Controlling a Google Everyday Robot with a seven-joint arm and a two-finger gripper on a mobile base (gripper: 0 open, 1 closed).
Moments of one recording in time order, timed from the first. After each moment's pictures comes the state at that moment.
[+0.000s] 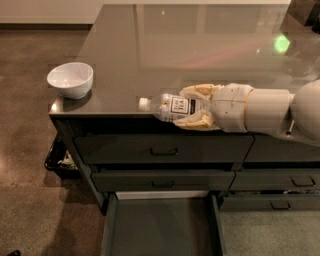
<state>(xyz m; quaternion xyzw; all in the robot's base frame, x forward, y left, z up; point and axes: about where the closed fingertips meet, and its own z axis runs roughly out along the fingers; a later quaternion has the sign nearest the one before) 0.523 -0.076 0.903 -0.59 0.57 0.07 0.57</state>
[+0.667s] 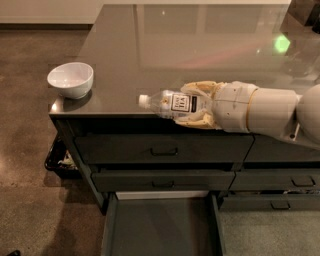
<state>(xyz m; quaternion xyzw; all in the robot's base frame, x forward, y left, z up) 0.516 -0.073 0.918 -0.59 0.55 0.04 0.58</state>
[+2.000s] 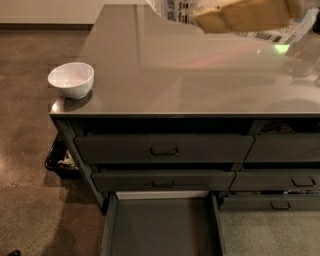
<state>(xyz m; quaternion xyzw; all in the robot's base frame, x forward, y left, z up) 0.395 -0.068 1.174 -0.54 0.59 -0.01 0.60</state>
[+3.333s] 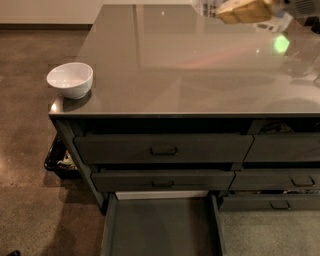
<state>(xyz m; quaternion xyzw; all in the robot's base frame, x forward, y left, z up) 0.539 -0.140 1.132 -0.51 0.62 -0.08 0.59</state>
